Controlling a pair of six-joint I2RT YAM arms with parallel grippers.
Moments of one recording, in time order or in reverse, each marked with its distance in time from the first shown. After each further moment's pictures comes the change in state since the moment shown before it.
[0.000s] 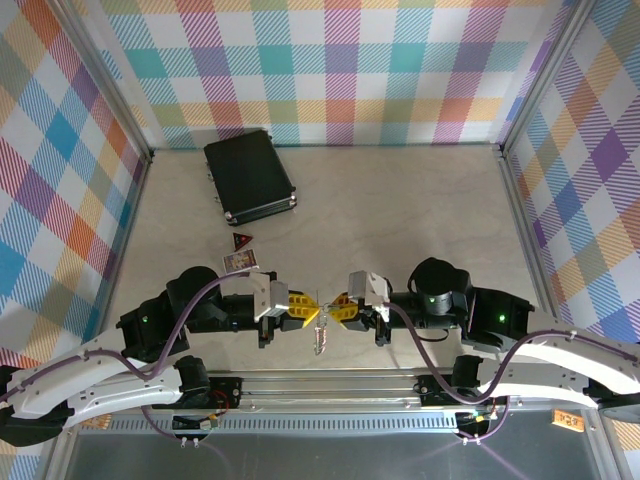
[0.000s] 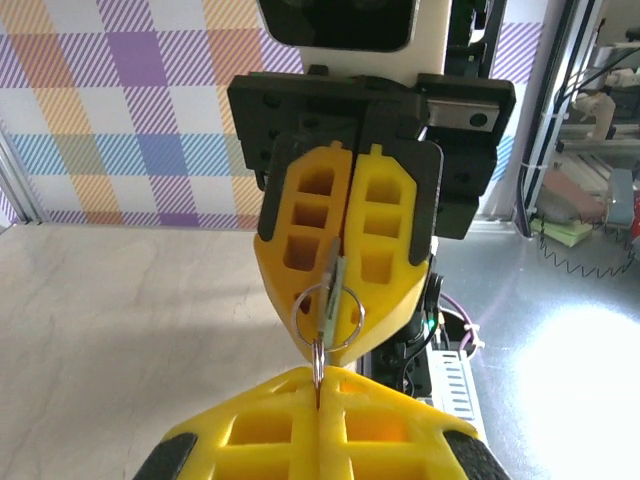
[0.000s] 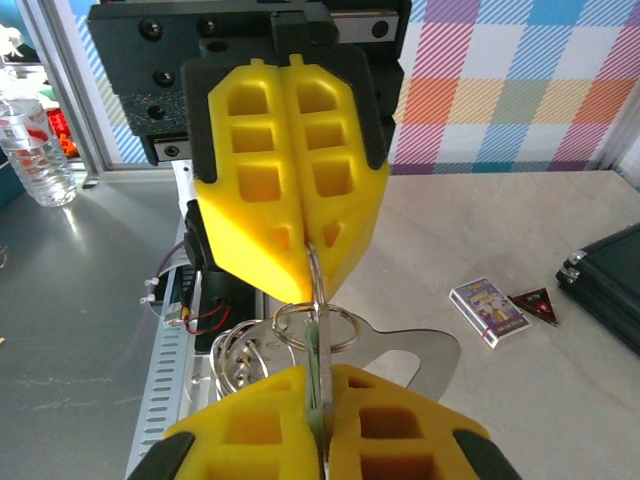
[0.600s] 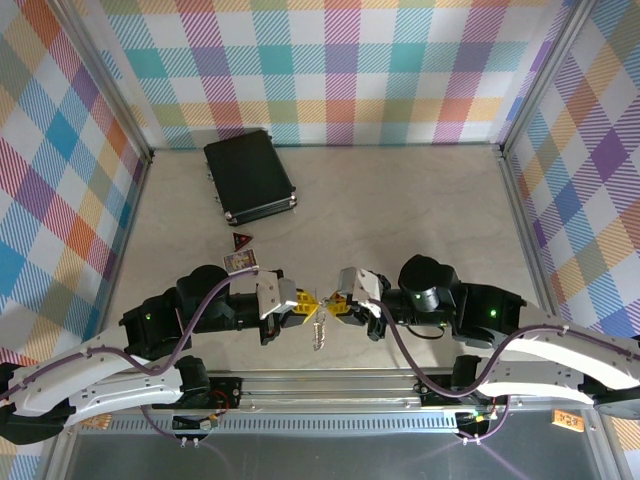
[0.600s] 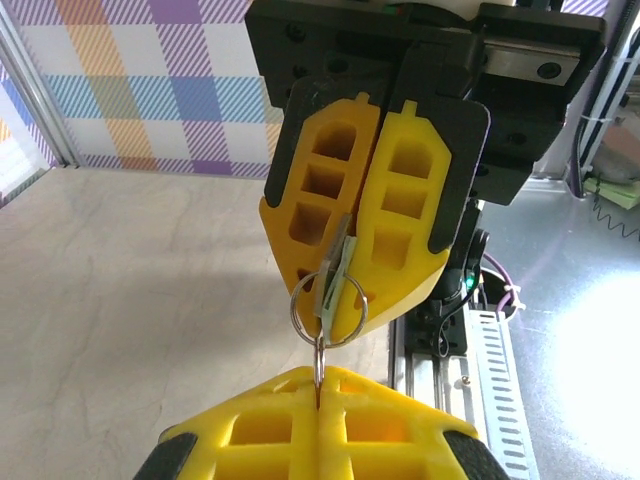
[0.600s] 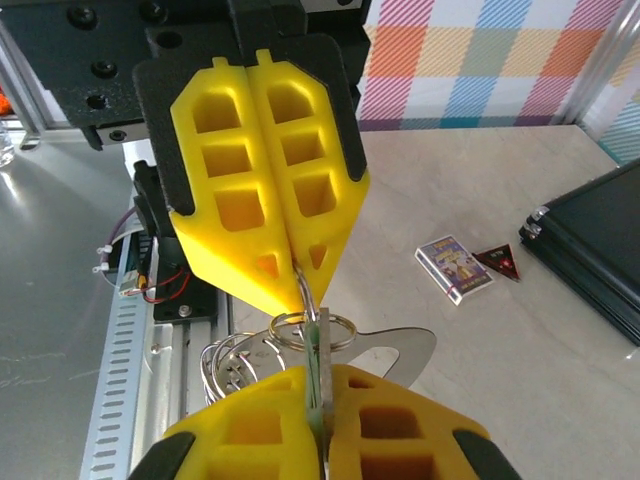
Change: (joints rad) left arm 0.000 0.028 0.016 -0.091 -0.097 0.017; right arm 0.000 0.069 0.060 -0.089 0.094 -0.024
